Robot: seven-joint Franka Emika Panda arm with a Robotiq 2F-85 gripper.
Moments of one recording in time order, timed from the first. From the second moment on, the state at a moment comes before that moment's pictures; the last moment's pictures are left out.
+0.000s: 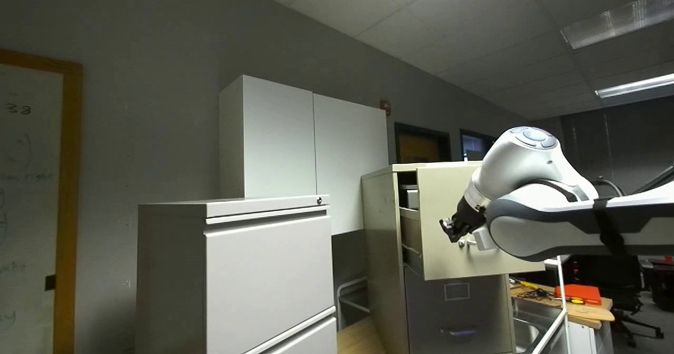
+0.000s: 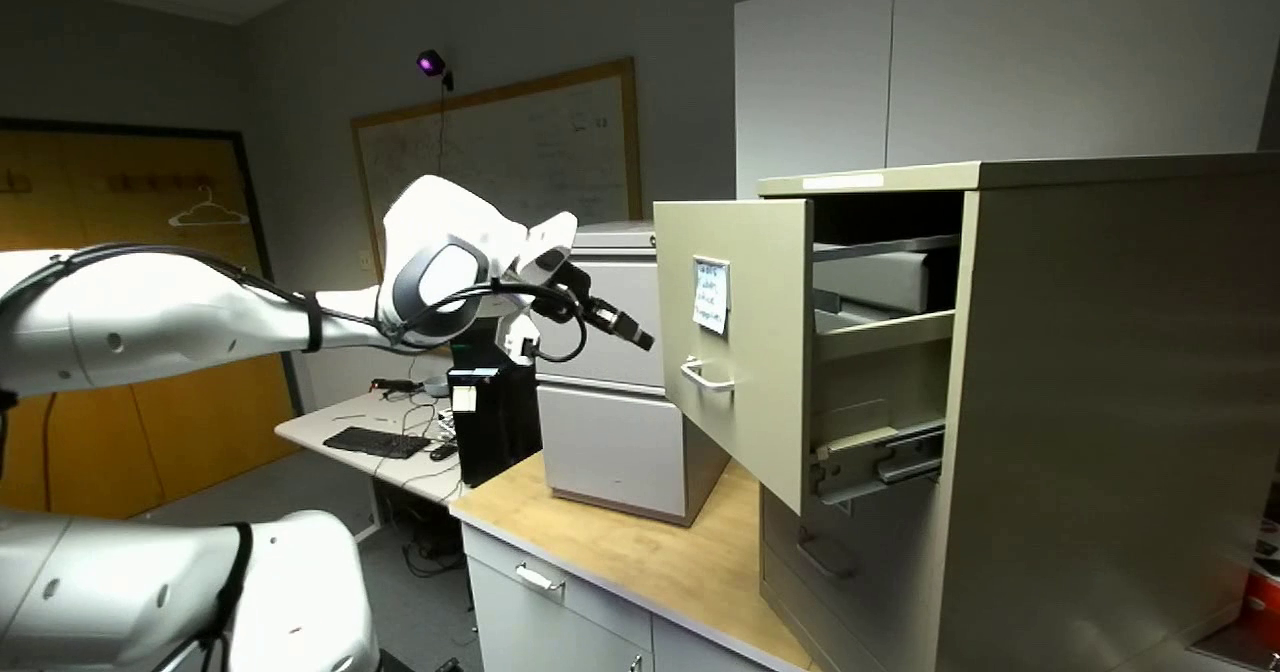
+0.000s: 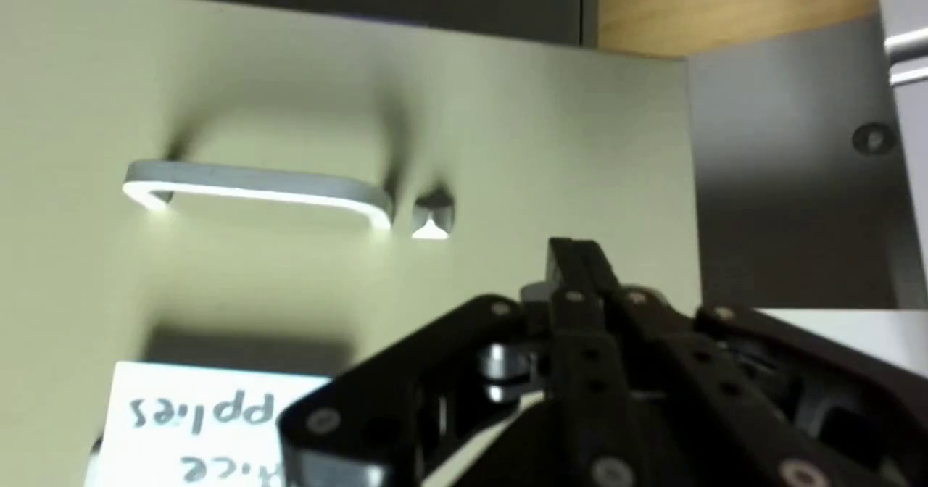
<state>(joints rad) -0.40 -1.01 0.06 -2.66 -0.30 2.56 0.34</state>
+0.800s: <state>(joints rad) -0.65 -0.90 0.24 -2.66 -0.16 2.98 0.40</state>
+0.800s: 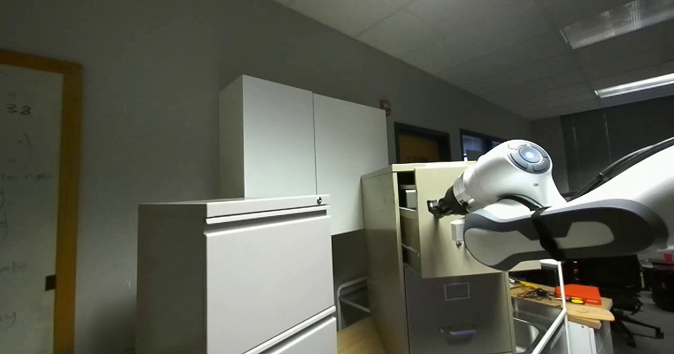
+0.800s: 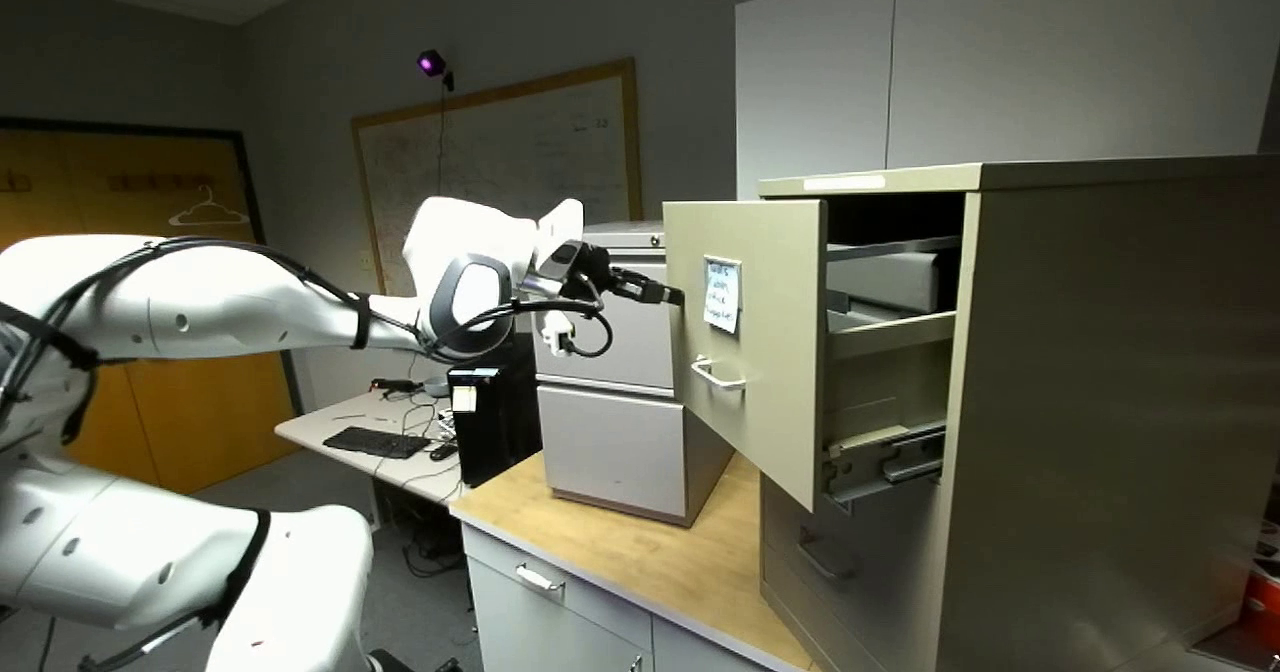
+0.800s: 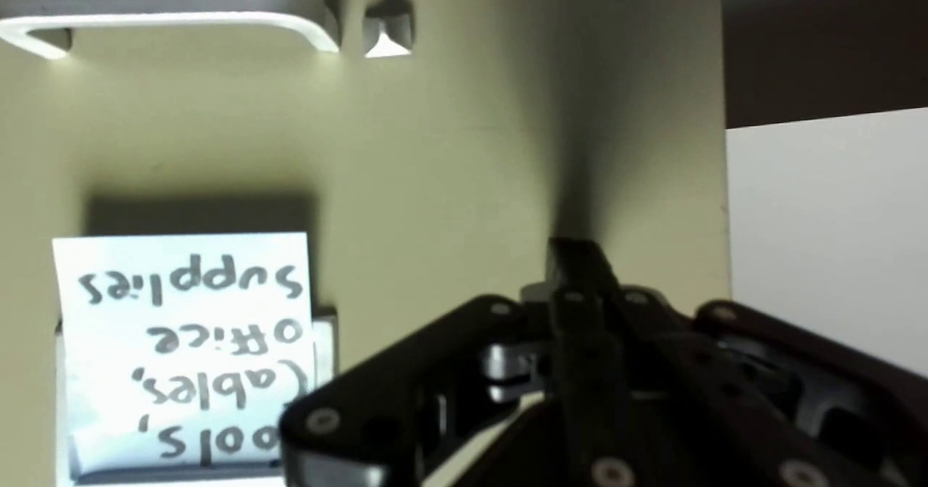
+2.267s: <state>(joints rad) -0.80 -0.32 0.38 -2.00 -0.37 2.53 0.58</state>
